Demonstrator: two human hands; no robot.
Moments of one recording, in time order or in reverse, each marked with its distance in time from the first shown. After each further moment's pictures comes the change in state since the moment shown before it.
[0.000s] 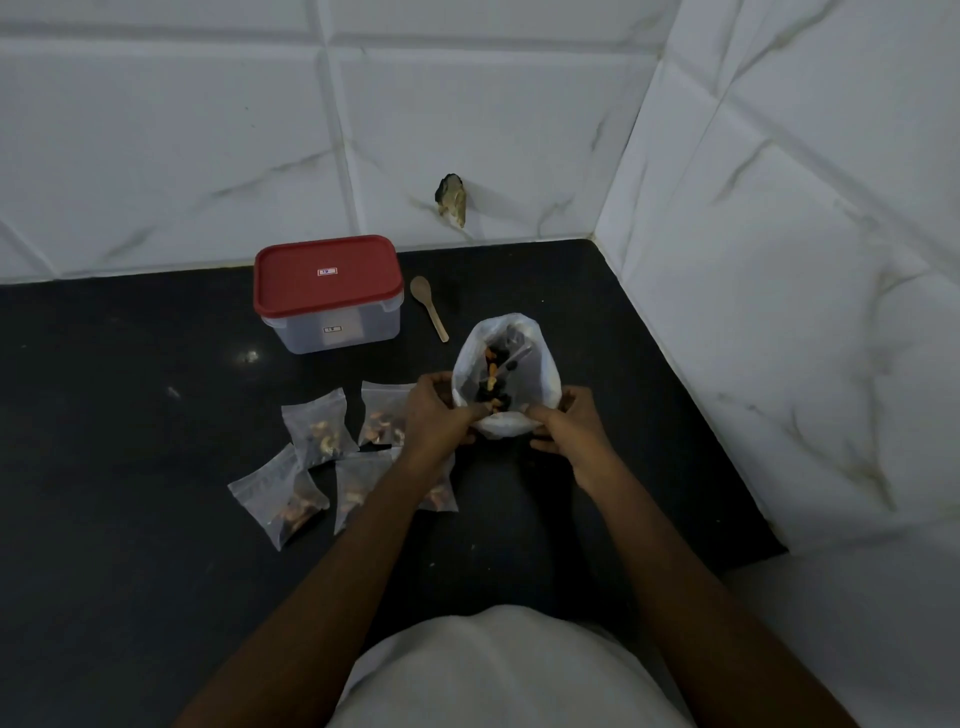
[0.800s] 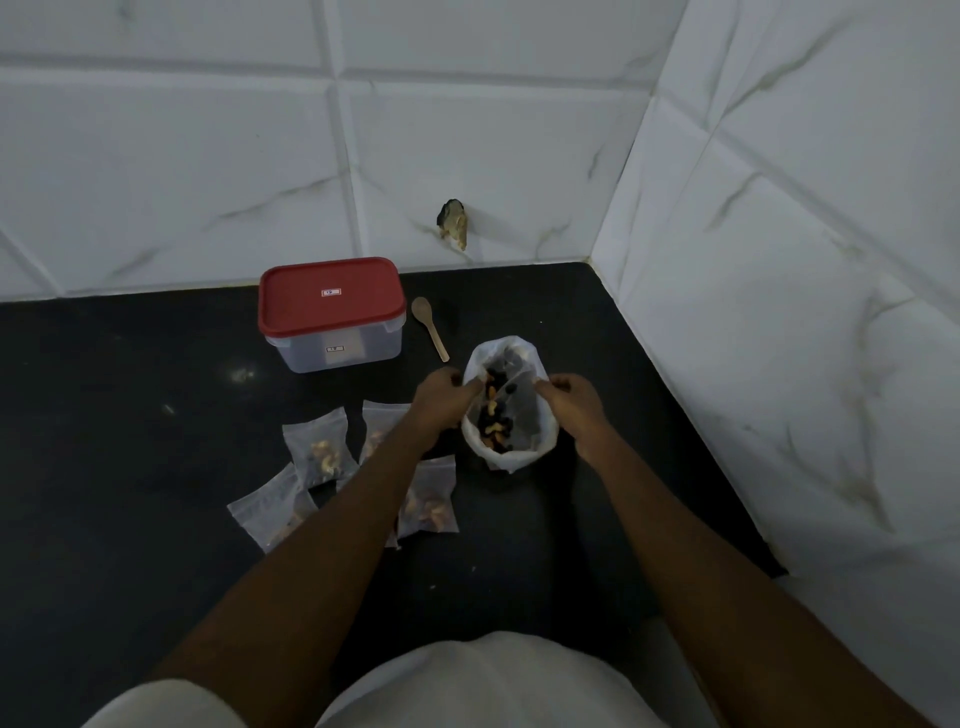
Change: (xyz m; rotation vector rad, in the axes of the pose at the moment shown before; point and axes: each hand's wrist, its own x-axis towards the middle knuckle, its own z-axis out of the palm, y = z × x) left_hand 0.044 0.037 -0.005 0.332 -0.195 -0.015; right_hand 0.042 -0.033 -0.003 -0.220 0.031 -0.064
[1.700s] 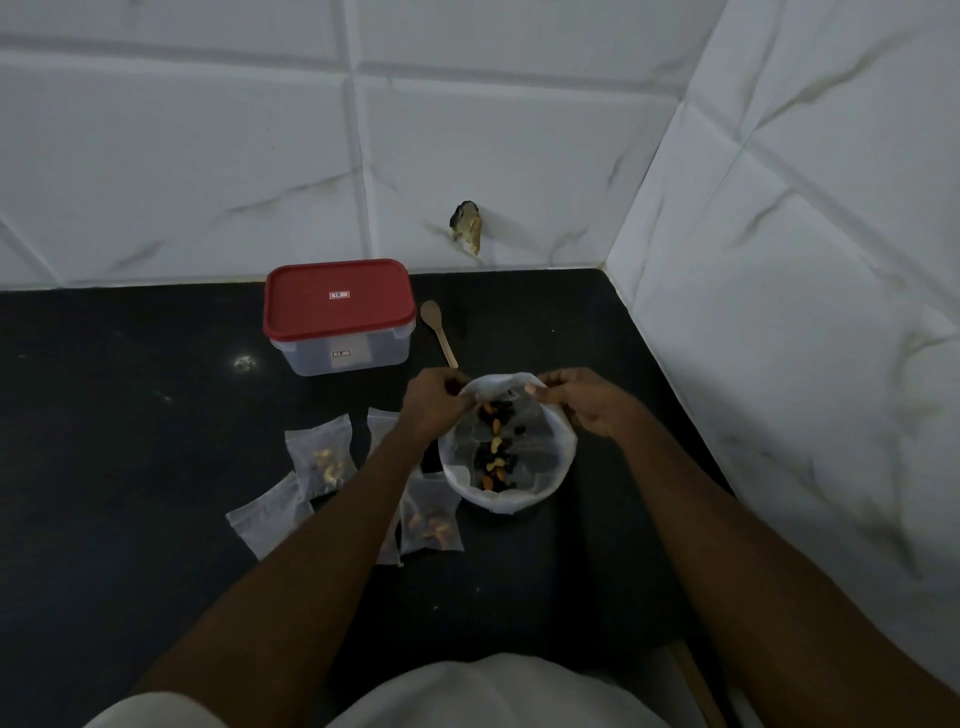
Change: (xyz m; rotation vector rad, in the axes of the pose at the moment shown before) left_hand 0.026 -0.018 -0.018 0.147 0.070 0.208; right_hand 0.042 -0.027 -0.010 0.005 -0.409 0.062
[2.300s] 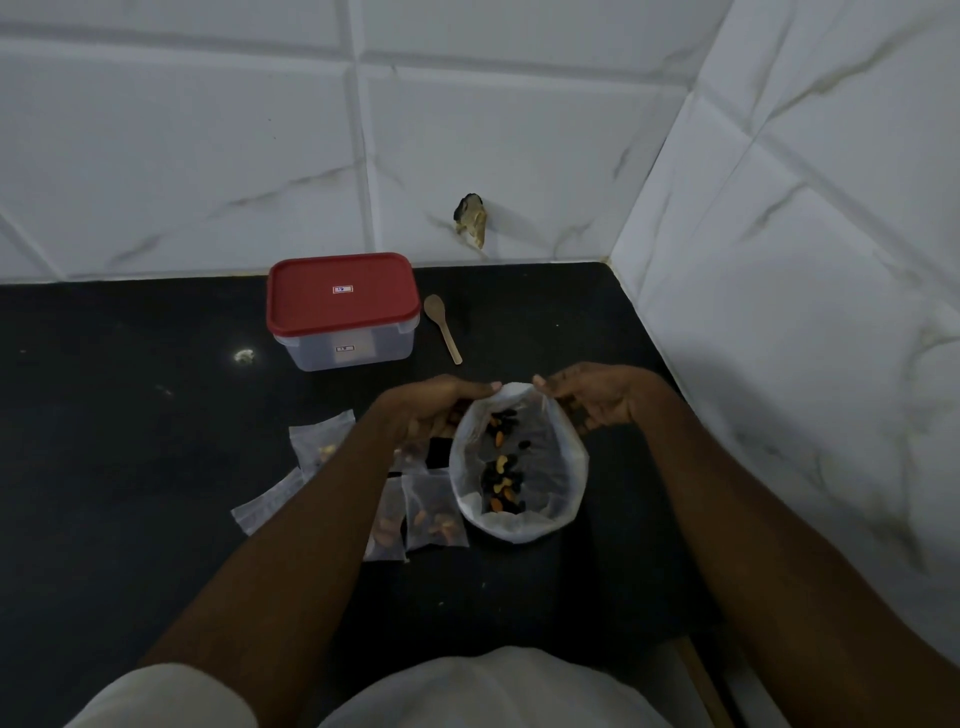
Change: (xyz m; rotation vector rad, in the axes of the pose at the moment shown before) left_hand -0.002 0.015 -0.025 -0.494 -0.585 -0.386; right_hand -0.009 -0.019 -0.013 -0.193 -0.236 0.196
